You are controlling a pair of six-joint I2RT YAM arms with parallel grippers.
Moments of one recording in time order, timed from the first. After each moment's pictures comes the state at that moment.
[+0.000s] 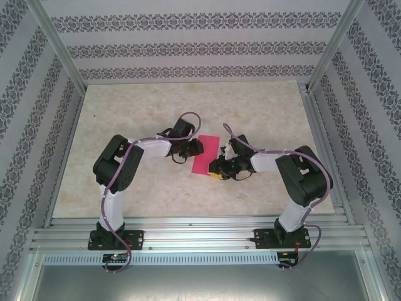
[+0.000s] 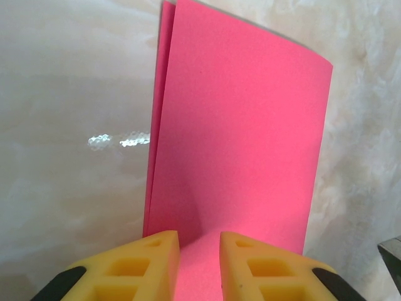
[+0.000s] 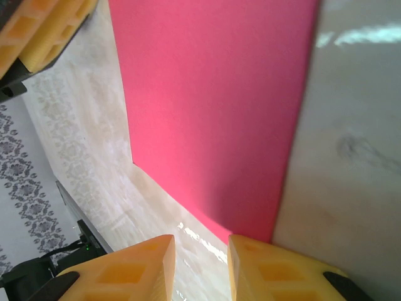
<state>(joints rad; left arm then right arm) -0.57 2.01 1.21 -0.14 0.31 -0.74 0.46 1.73 0.75 -0.07 -0.71 0.76</state>
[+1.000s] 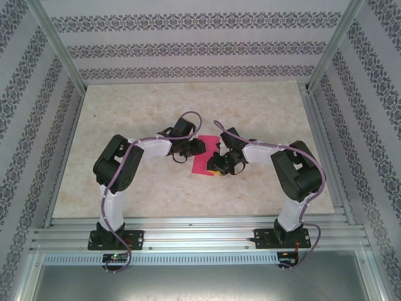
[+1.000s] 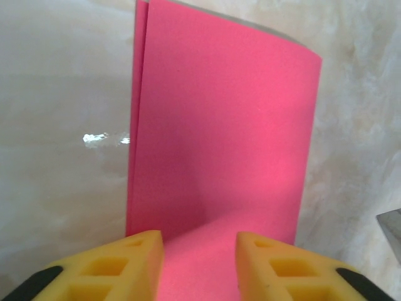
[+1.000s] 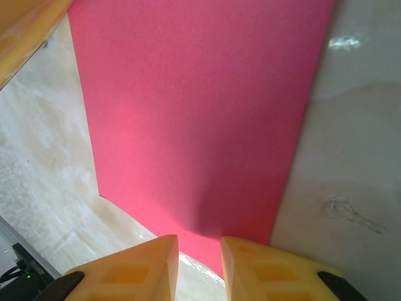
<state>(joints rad) -0.57 2.01 1.23 -0.16 0.32 -0.73 0.50 1.81 0.95 -0.34 -0.54 0.65</state>
